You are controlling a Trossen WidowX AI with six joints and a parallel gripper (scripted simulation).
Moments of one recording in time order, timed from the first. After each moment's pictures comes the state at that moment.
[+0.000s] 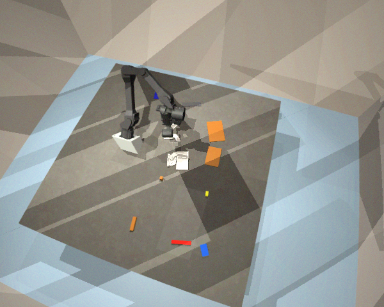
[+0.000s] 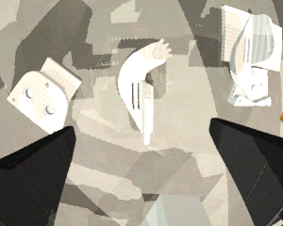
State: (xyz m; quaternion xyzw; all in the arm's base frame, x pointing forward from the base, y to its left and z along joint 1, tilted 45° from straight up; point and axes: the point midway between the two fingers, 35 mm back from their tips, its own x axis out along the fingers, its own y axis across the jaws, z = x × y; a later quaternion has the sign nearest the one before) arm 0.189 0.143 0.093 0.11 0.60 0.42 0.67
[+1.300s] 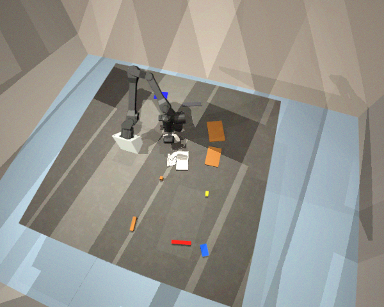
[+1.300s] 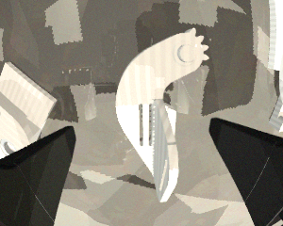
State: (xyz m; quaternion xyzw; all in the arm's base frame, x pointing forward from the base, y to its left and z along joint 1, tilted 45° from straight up) arm 0.180 0.197 0.042 0.11 0.60 0.43 0.66
